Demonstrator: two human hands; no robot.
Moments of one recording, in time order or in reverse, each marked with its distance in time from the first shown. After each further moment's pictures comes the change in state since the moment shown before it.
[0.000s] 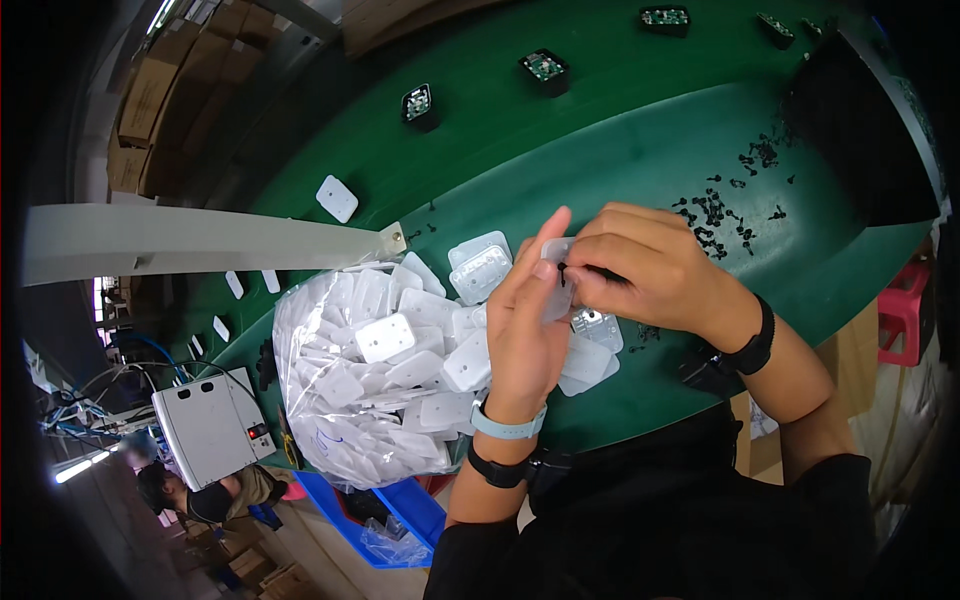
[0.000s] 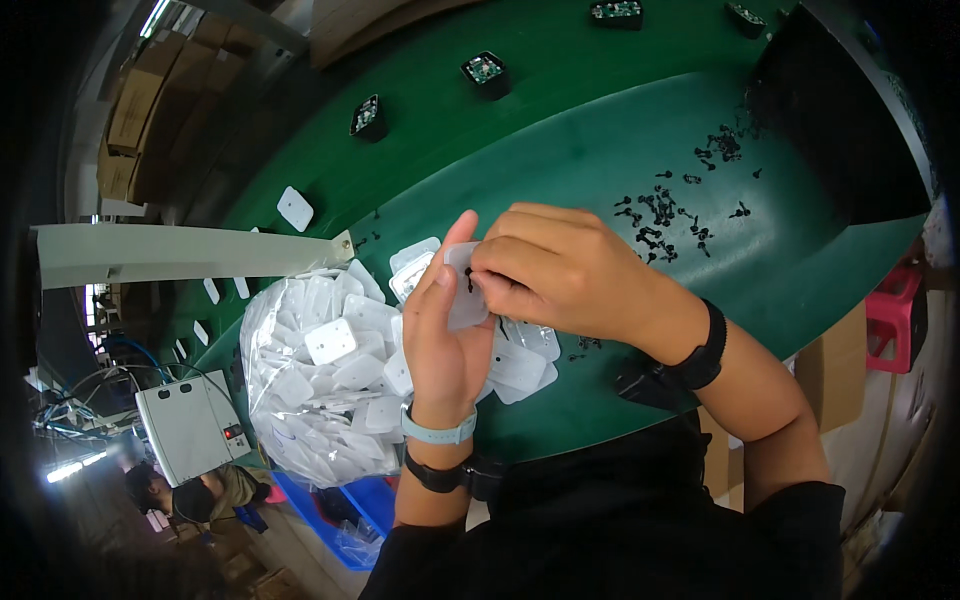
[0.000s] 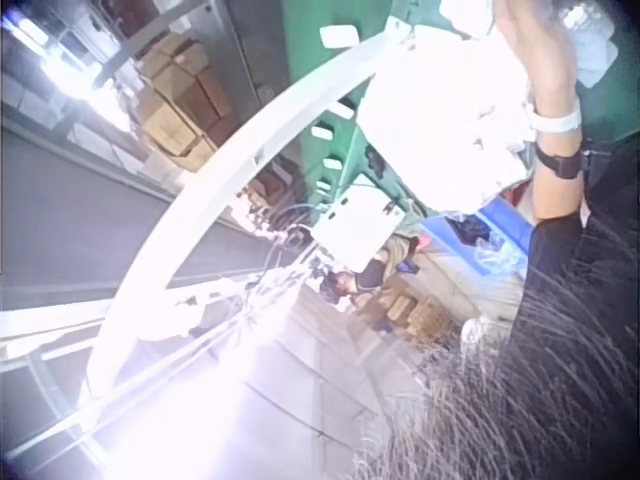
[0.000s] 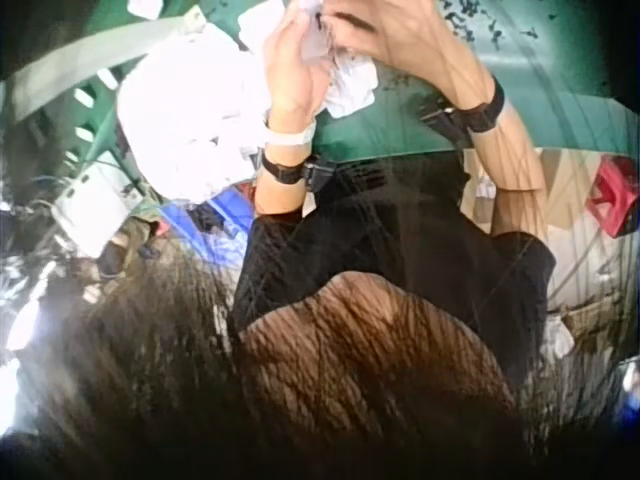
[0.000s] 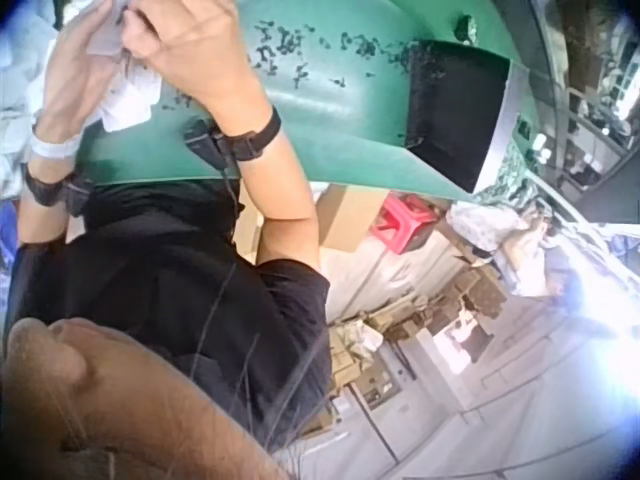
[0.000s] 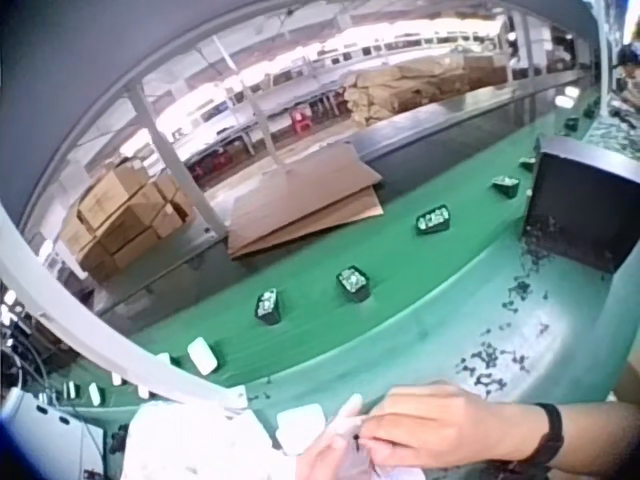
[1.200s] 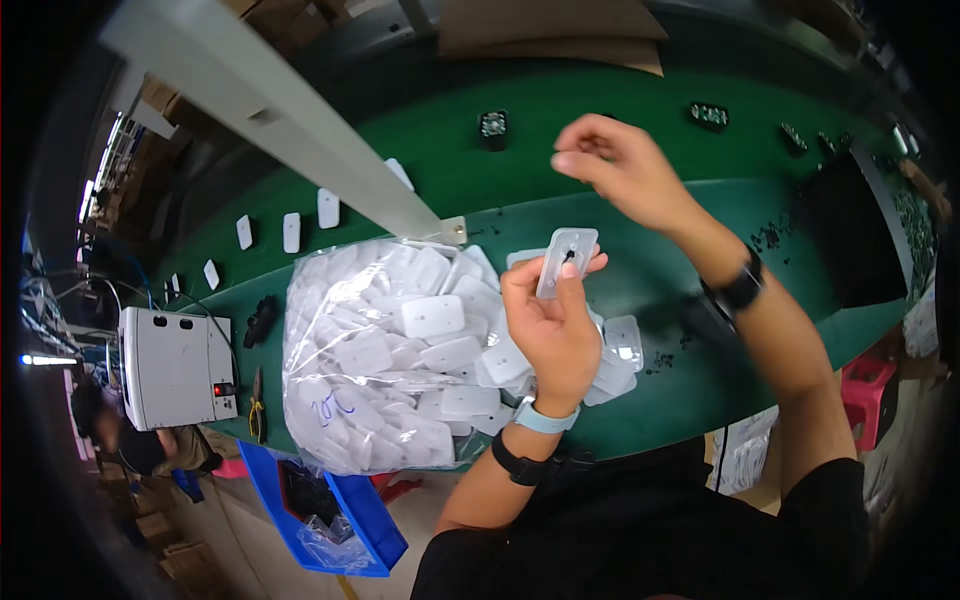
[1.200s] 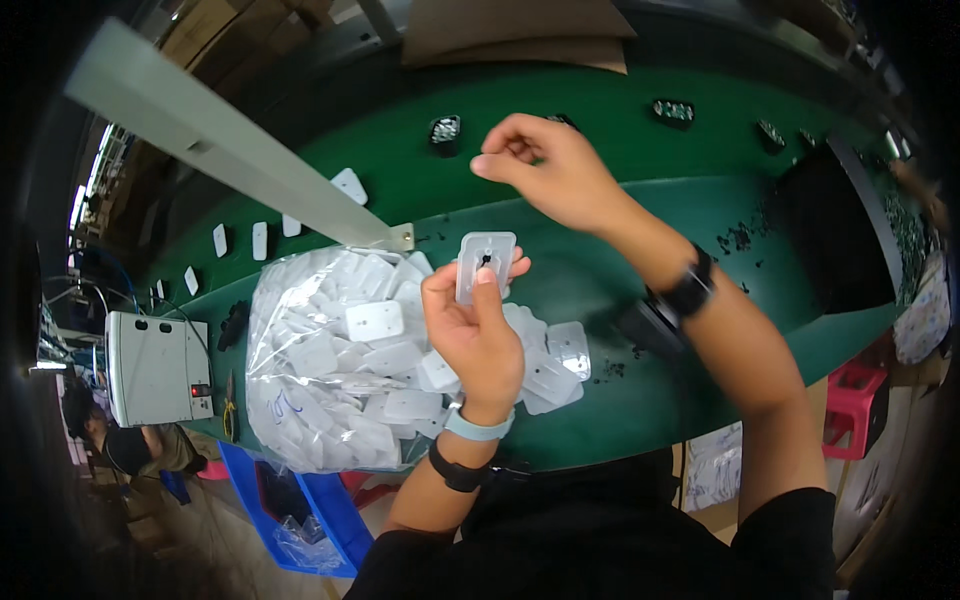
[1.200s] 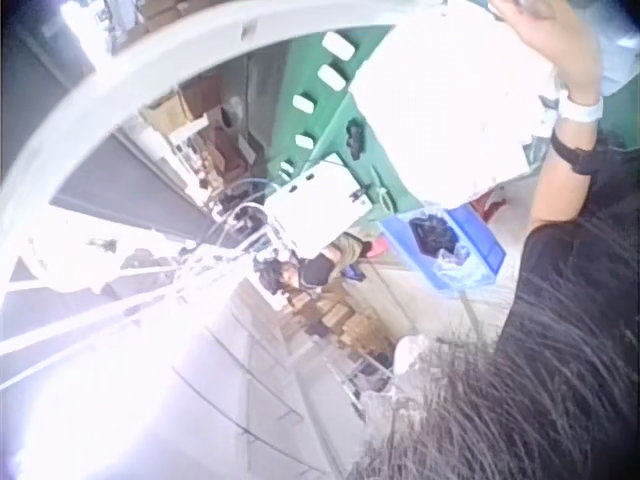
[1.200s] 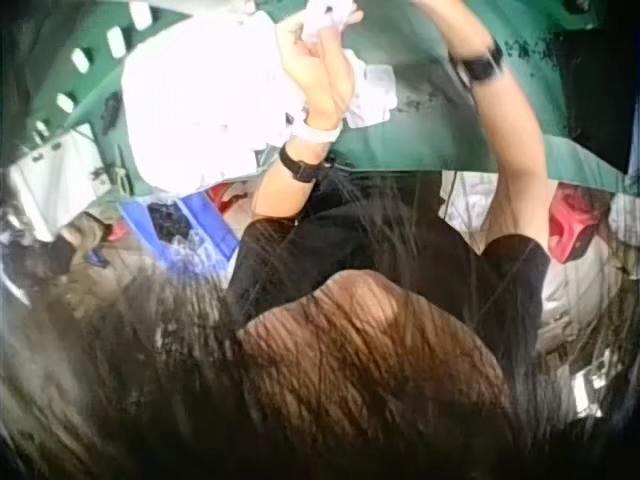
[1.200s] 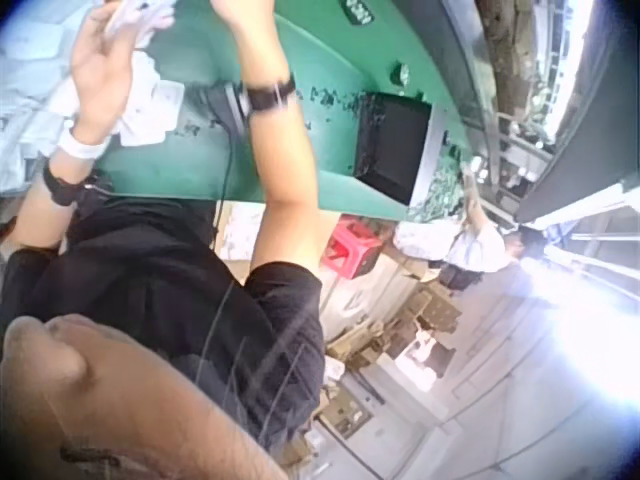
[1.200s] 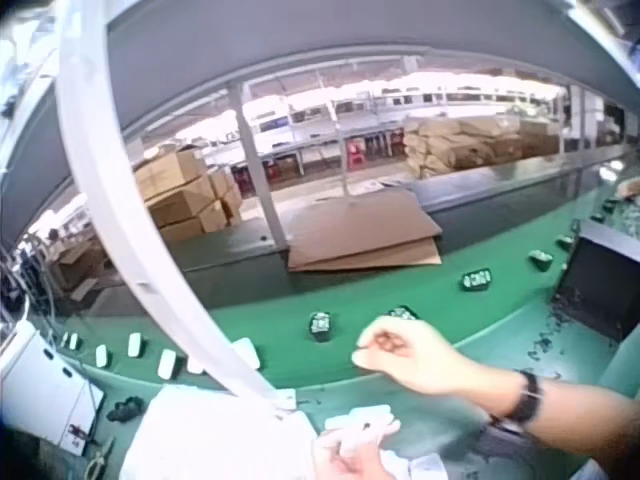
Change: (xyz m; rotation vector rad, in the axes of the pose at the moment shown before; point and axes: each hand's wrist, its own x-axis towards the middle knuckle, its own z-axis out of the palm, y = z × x) left_hand 0.002 -0.001 -0.002 0.162 0.353 0.666; right_hand 0.113 0.032 0.037 0.398 -0.248 0.568
